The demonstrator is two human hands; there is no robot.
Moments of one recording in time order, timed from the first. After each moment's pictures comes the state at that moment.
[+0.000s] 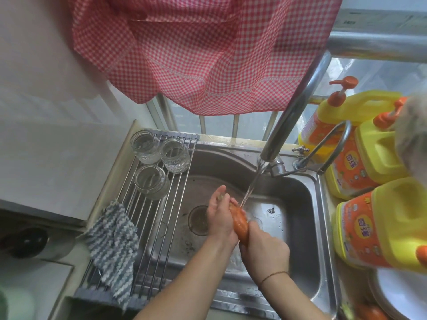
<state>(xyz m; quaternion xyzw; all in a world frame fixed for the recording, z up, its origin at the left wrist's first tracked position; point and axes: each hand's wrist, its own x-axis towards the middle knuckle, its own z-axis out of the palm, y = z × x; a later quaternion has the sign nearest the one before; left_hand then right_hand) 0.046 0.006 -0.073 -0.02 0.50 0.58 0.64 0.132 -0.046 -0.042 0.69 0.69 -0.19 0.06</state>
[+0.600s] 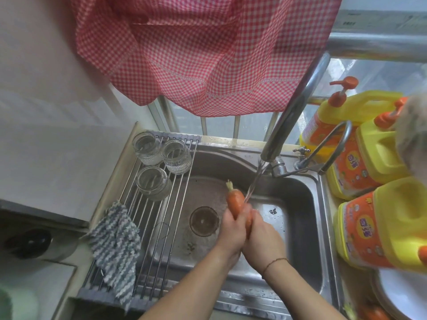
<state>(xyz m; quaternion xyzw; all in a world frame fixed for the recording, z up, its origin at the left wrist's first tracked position) 0.058 -0.017 -0.083 0.21 0.58 0.46 0.64 0.130 -0.028 -0.036 0.70 0.63 -0.33 -0.05</state>
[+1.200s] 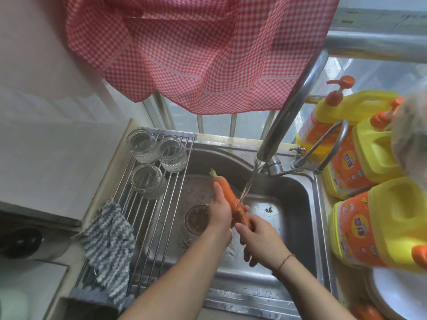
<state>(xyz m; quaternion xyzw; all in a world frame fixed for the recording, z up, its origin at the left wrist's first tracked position) 0.045 0.020 -0.076 0.06 0.62 0.44 0.64 0.143 -0.025 -0.023 0.65 0.49 -0.57 -0.14</state>
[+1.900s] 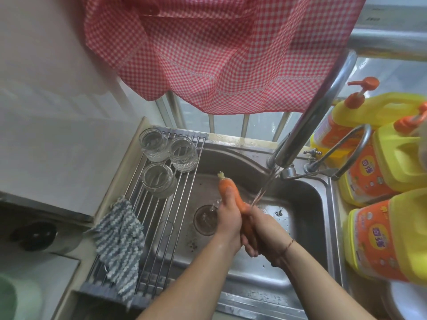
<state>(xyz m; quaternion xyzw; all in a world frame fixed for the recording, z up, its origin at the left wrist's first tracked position) 0.042 0.015 -0.085 0.07 0.65 0.44 0.62 0.134 0.002 -0.044 0.54 0.32 -0.76 -0.16</state>
